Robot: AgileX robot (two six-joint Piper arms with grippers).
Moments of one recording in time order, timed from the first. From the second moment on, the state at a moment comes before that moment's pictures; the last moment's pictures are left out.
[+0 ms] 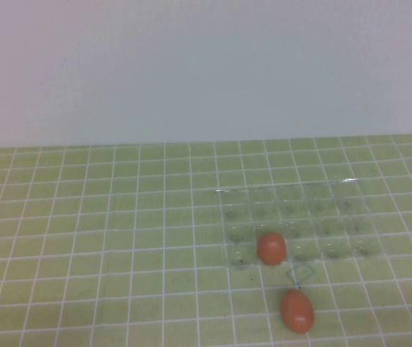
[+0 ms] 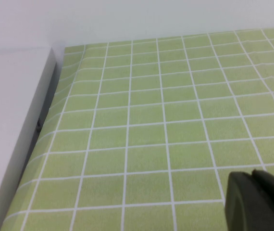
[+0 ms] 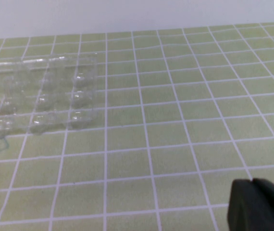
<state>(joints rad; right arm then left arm) -0.05 -0.01 0.03 -0.09 0.45 0.14 0.11 0.00 0.00 -0.08 0.35 0.18</state>
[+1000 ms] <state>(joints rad) -0.05 -0.01 0.03 -0.03 0.45 0.14 0.11 0.00 0.00 -0.08 0.35 0.18</state>
